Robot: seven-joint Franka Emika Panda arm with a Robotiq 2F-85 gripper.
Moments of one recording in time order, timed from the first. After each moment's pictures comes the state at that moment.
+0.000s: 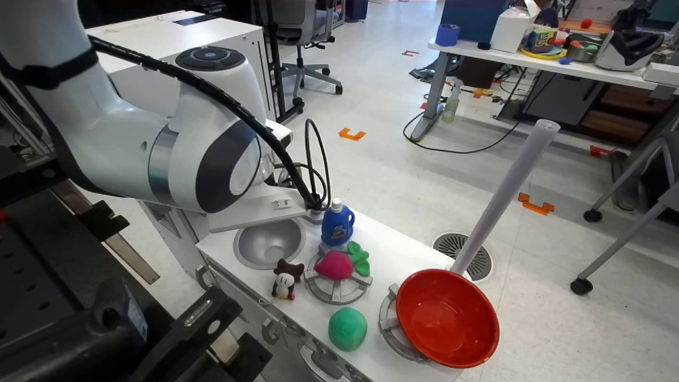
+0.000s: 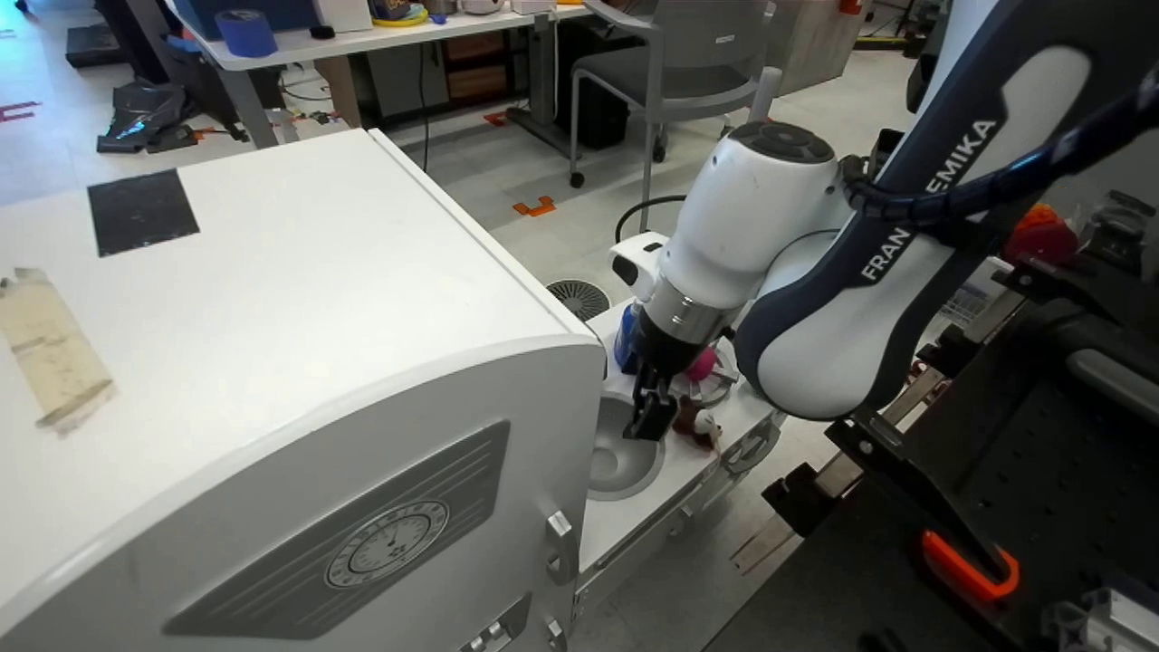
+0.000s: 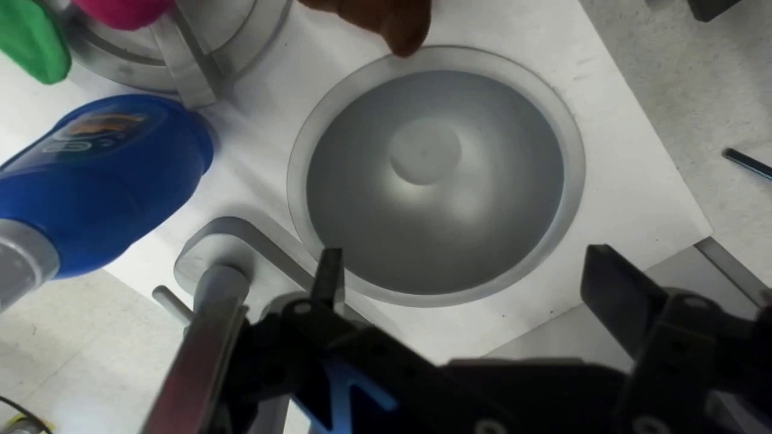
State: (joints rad) arm -0.05 1.25 0.12 -1.80 -0.49 3.19 -0.47
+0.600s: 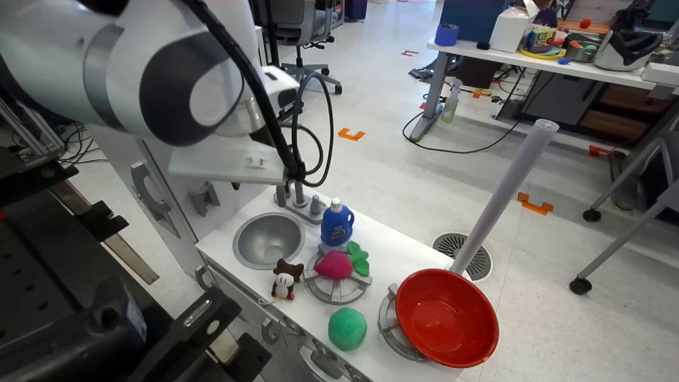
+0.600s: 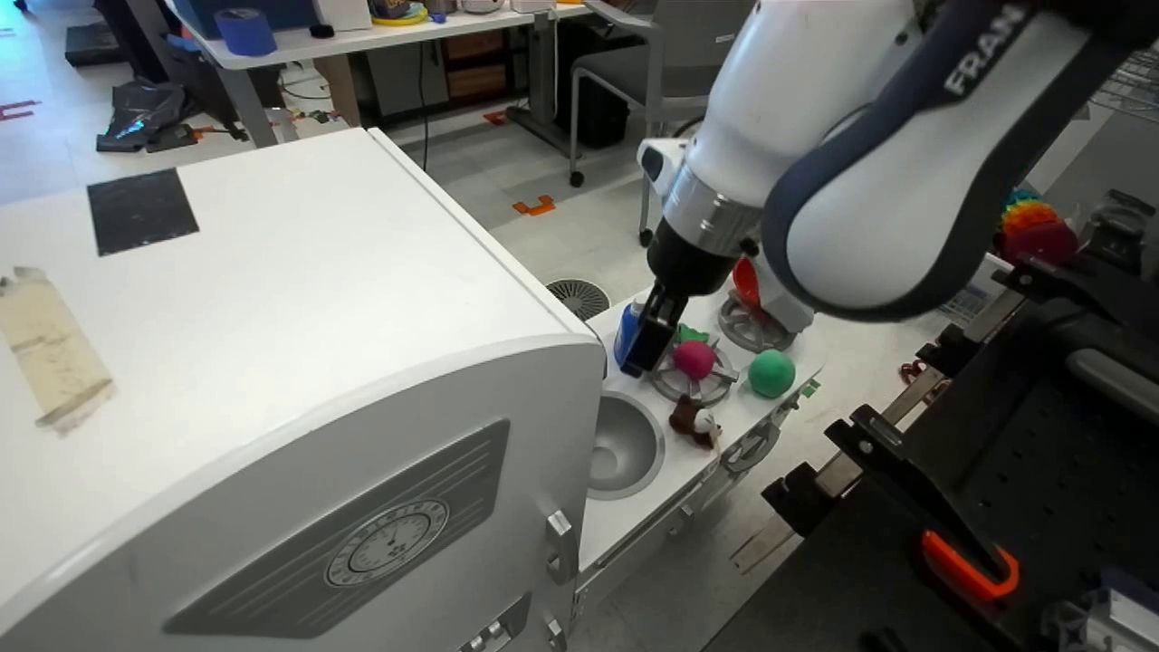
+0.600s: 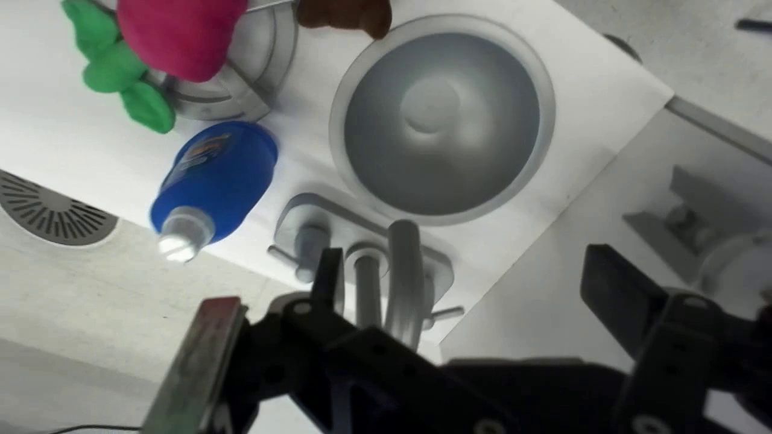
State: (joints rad) arm -0.06 0.98 0.13 -2.02 -0.34 3.17 -0.26
